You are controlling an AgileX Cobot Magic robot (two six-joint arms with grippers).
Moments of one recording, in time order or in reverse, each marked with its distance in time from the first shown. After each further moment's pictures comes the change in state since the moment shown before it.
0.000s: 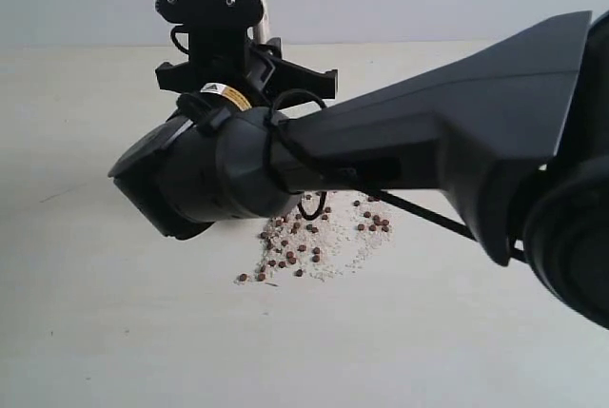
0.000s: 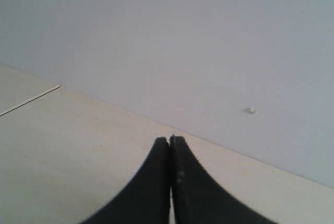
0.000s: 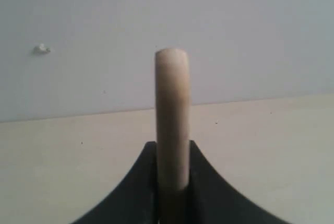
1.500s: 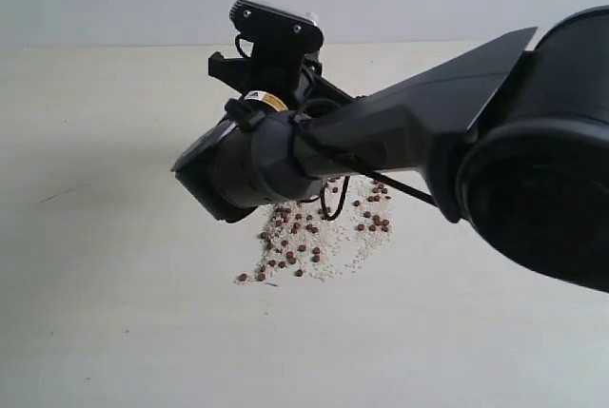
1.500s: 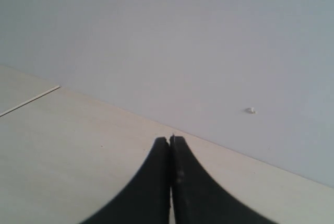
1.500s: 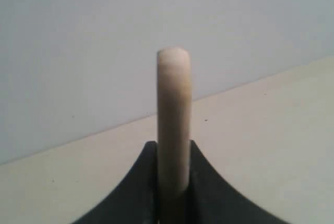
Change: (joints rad) left arm 0.000 0.000 0.000 0.000 0.000 0.002; right arm -0.112 0.098 0.000 -0.063 -0.001 0.298
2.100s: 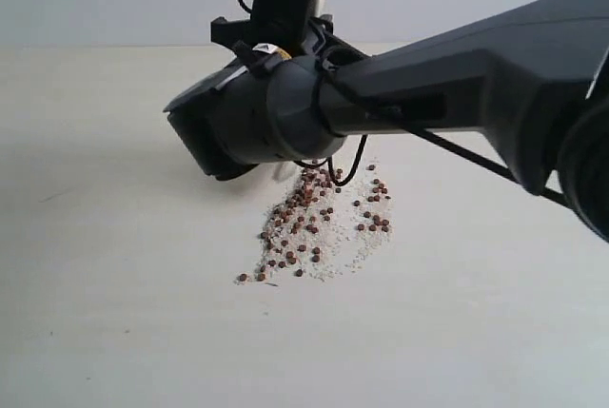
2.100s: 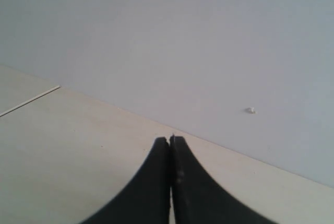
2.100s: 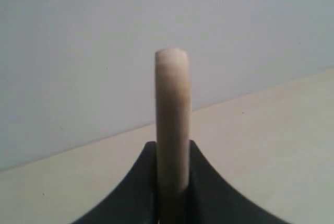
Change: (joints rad) left arm 0.000 0.000 0.000 0.000 0.000 0.000; right arm 0.000 -0.128 0.000 0.088 0.000 -0.190
